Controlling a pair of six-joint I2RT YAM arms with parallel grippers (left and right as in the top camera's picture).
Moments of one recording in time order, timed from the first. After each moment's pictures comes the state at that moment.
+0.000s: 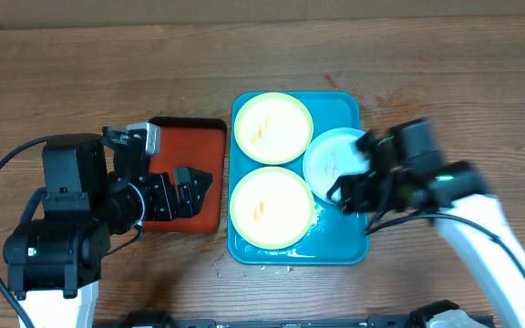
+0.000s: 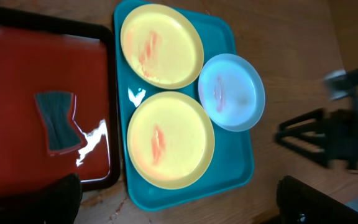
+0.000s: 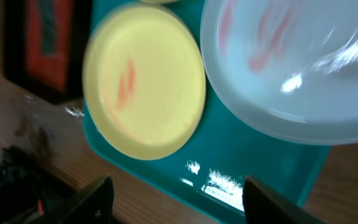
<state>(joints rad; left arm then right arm) 0.01 1.01 1.28 -1.19 0.49 -0.18 0.32 1.29 0.98 -0.92 -0.43 0.22</state>
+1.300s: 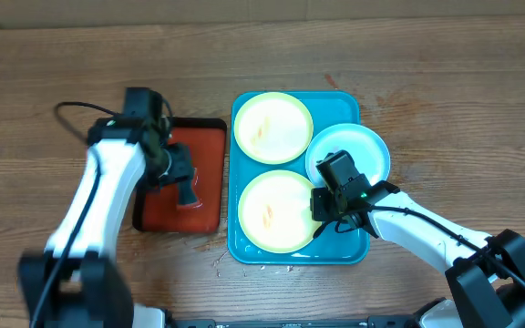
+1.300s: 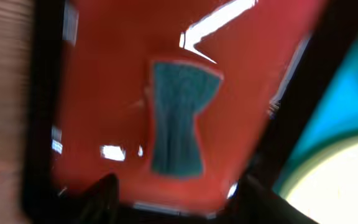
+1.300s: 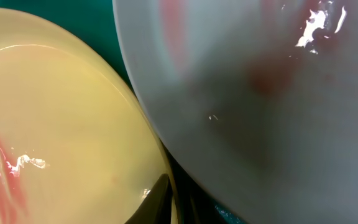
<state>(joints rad) -0.03 1.65 1.21 -1.02 0.06 -0.30 0.56 1.59 0.75 -0.36 -0.07 0.53</state>
